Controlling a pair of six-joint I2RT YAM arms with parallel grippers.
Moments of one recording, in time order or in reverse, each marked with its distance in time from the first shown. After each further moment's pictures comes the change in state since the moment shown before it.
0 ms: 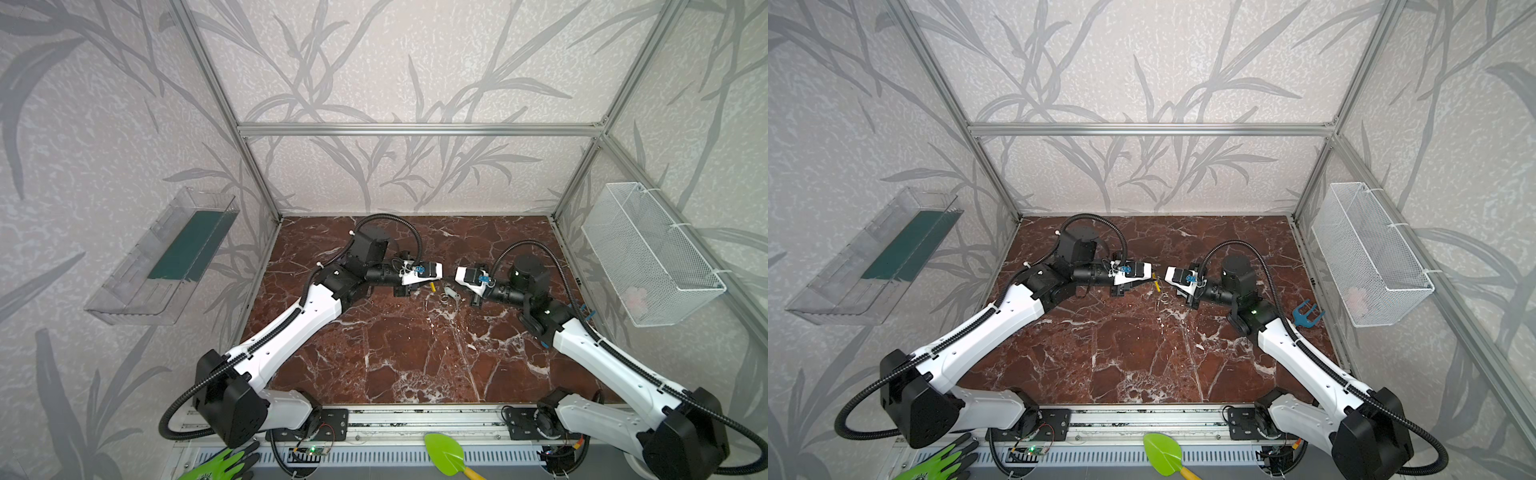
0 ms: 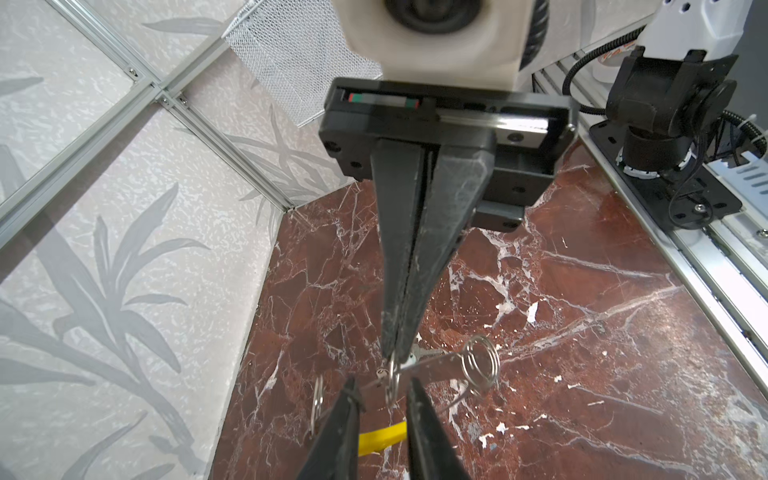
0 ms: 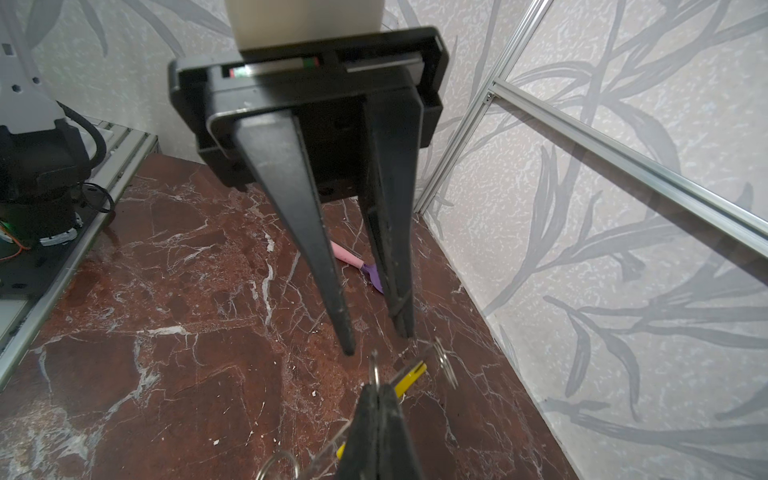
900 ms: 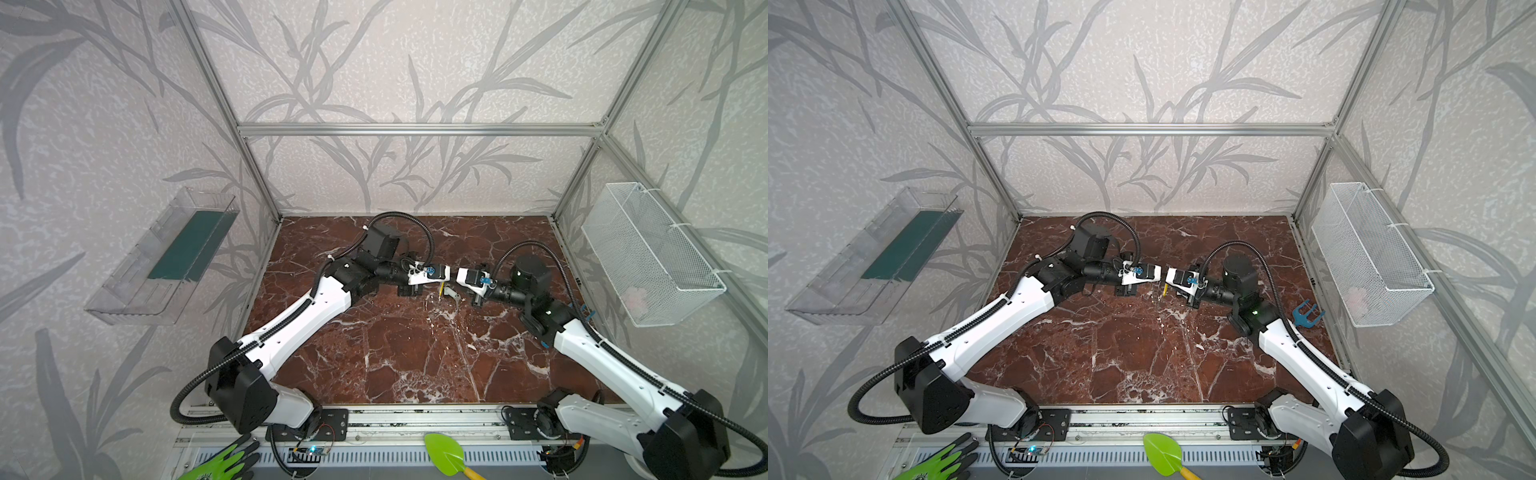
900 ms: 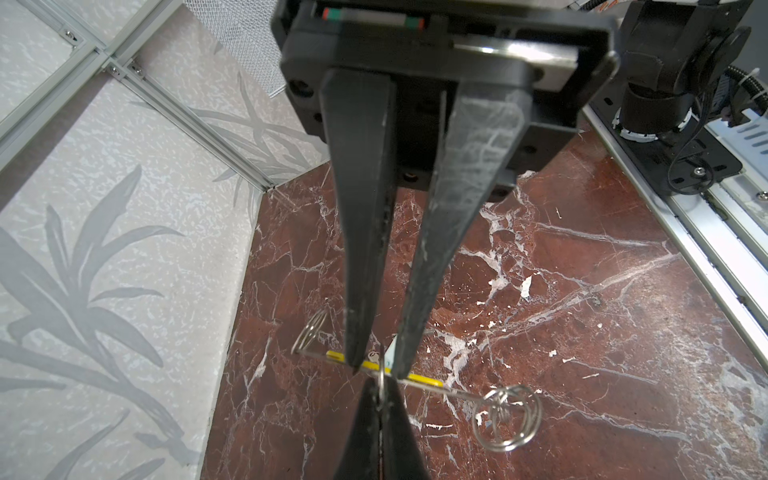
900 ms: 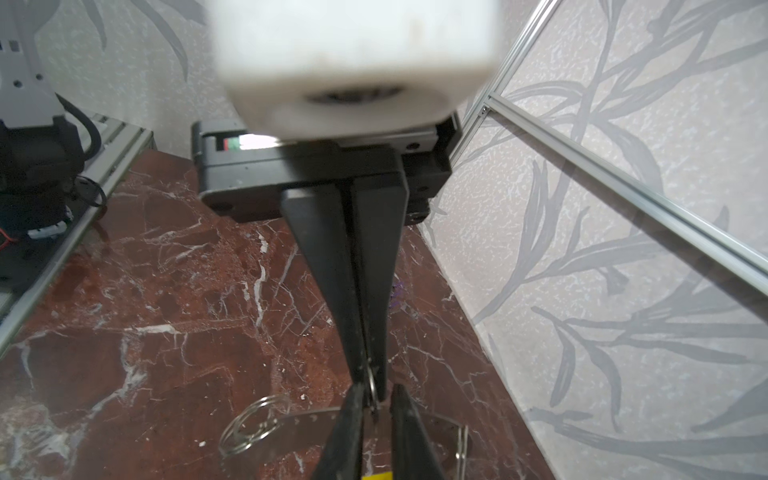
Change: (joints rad) left arm -0.032 0.079 0.076 -0.101 -0.045 0.079; right arm -0.008 -0.021 -0.017 0.028 -0.012 -0.028
